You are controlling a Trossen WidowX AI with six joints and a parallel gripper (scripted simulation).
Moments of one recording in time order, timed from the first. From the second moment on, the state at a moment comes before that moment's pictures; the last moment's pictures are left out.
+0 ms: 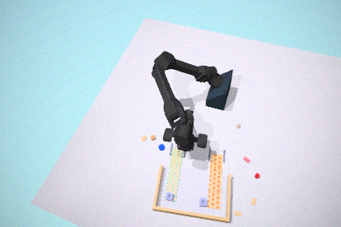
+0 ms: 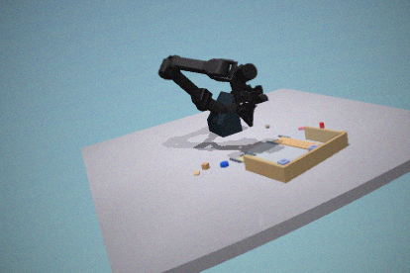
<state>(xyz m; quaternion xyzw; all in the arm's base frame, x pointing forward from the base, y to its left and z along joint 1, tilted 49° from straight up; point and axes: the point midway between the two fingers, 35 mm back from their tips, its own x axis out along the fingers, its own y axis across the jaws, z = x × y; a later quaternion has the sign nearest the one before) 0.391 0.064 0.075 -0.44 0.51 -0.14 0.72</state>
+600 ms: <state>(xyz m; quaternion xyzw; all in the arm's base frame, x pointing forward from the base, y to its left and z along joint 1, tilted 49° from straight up) 0.407 0.006 0.082 -0.40 0.62 -0.18 0.65</state>
